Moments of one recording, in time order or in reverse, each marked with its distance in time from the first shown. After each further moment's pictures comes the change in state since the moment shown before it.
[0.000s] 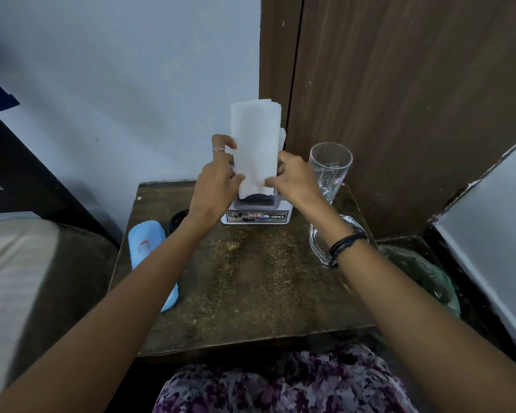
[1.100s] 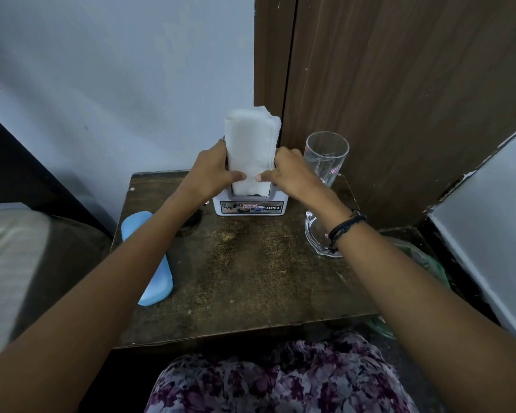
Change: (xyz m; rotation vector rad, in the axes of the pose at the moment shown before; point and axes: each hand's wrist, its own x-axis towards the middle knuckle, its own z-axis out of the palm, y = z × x) left_hand 0.009 0.002 -0.011 0.011 -0.259 -0.037; right_hand 0.001 0.001 -0.008 -0.284 -0.183 -0.037
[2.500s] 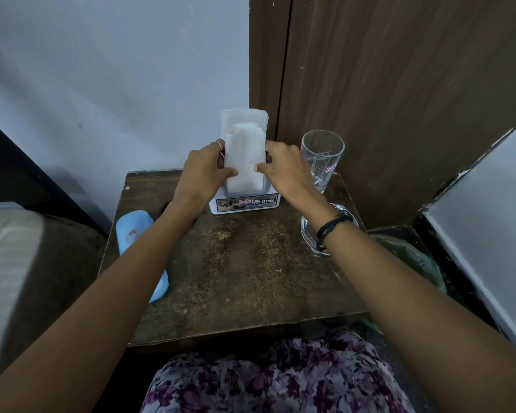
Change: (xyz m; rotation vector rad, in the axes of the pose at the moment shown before) left_hand -0.002 -0.005 0.007 0.053 0.149 -0.042; right_hand -0.003 -0.002 0.006 0.026 0.193 -0.081
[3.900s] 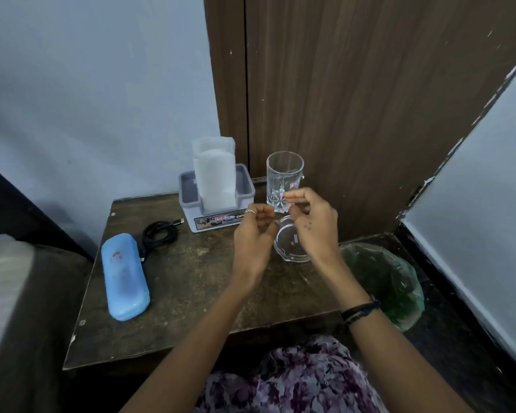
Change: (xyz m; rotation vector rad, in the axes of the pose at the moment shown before) left_hand -0.091 0.087 0.085 -0.608 0.039 -0.122; right_hand -0.103 0.041 -0.043 0.375 0.365 0.193
